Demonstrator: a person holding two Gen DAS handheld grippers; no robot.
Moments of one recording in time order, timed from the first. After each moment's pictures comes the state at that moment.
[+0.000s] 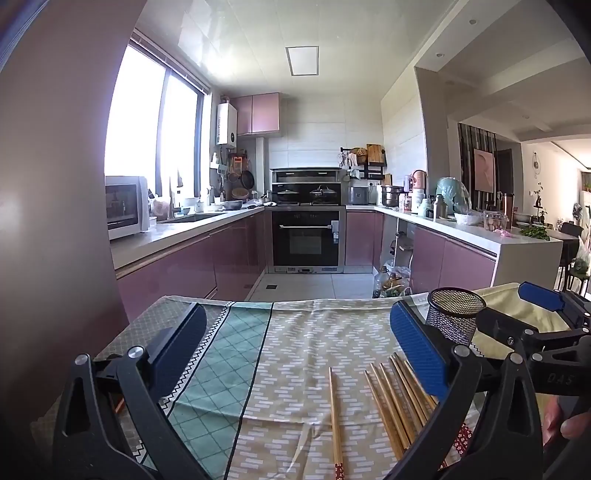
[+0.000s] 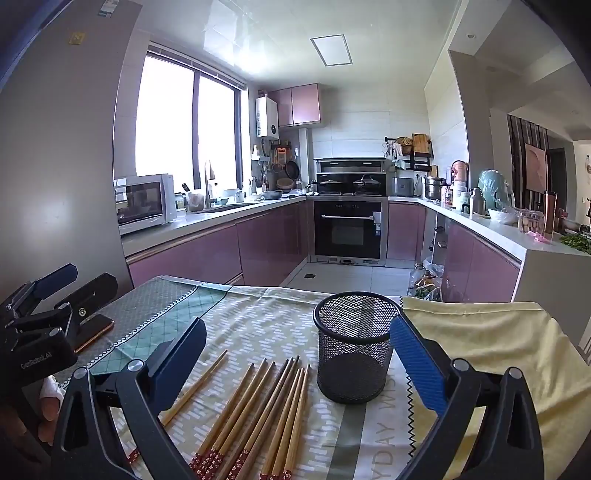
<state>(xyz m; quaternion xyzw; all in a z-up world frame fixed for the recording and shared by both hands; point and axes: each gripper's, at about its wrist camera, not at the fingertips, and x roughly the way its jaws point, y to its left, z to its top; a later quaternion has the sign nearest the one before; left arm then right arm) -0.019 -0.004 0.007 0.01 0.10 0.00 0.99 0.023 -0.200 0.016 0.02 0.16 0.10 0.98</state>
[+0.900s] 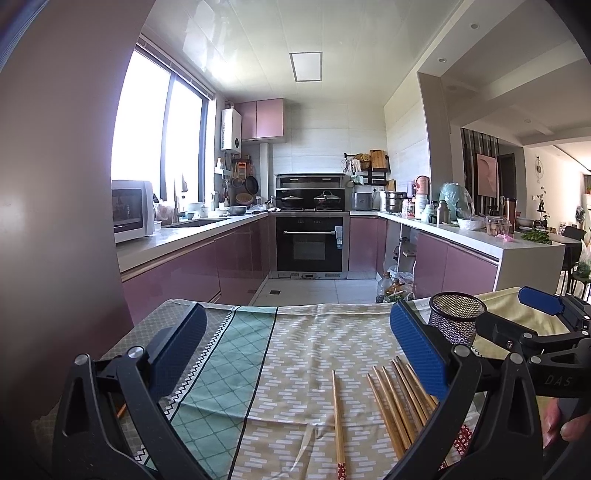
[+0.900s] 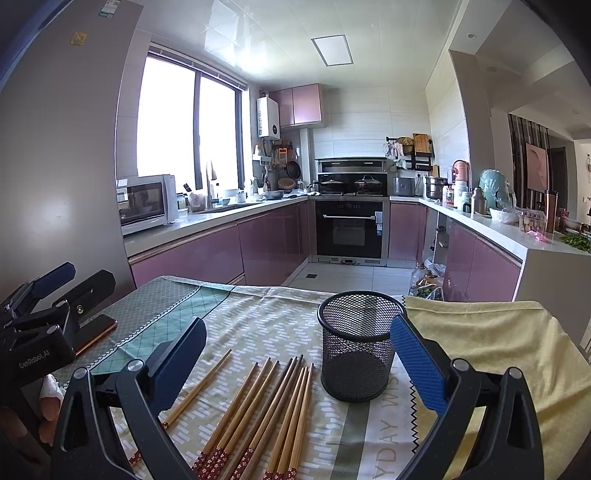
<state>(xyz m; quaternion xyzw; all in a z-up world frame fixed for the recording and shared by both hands) -0.025 -0.002 0.006 0.01 0.09 0.00 1.00 0.016 -0.197 0.019 0.02 0.16 0.11 0.98</state>
